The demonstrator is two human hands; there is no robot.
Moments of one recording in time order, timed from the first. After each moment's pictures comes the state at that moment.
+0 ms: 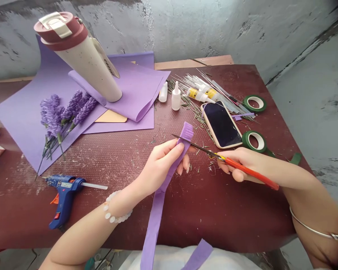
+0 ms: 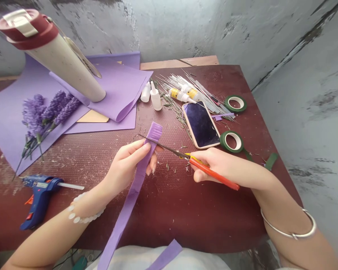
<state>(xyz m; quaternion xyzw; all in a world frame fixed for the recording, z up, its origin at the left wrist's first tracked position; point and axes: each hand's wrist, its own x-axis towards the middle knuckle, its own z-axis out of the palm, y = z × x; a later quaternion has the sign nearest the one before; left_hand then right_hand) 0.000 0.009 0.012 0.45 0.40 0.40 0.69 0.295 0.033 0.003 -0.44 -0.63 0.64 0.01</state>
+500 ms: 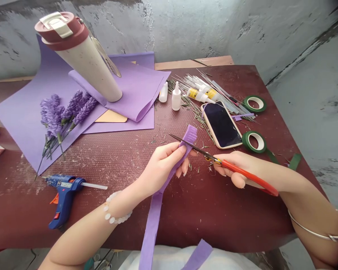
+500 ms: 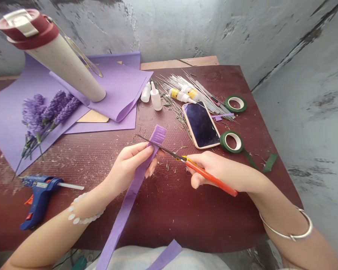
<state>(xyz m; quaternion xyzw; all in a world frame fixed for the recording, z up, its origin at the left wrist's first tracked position) 0.002 0.008 0.013 0.43 0.41 0.37 0.71 0.286 0.027 0.002 -0.42 -0.64 0.64 0.01</state>
